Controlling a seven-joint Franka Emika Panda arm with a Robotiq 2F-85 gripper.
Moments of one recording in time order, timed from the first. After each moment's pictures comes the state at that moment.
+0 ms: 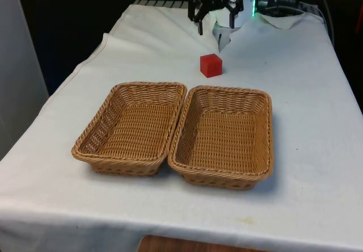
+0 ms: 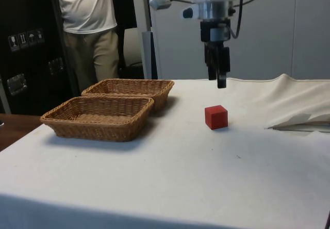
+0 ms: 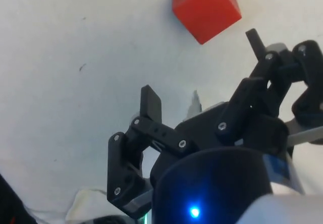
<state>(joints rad) 0.31 -0.25 -0.47 -2.79 -0.11 2.56 -0.51</state>
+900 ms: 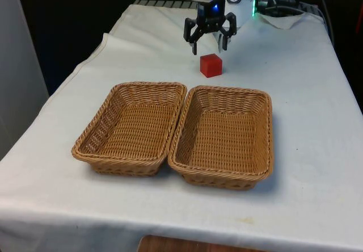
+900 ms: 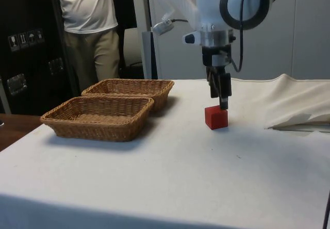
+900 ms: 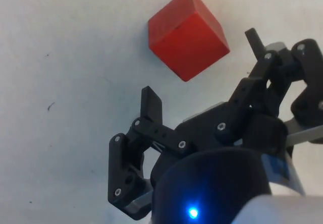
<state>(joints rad) 0.31 -0.01 -0.47 -2.80 -0.08 2.79 -0.54</state>
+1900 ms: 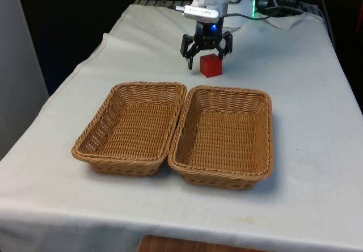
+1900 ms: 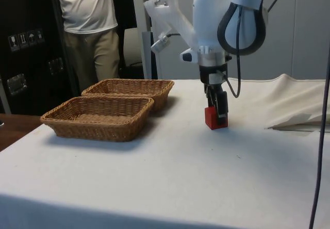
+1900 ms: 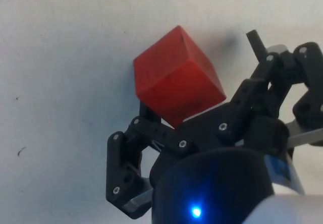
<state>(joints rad) 0.32 0.20 -0.44 -2.75 -0.08 2.95 -0.50</state>
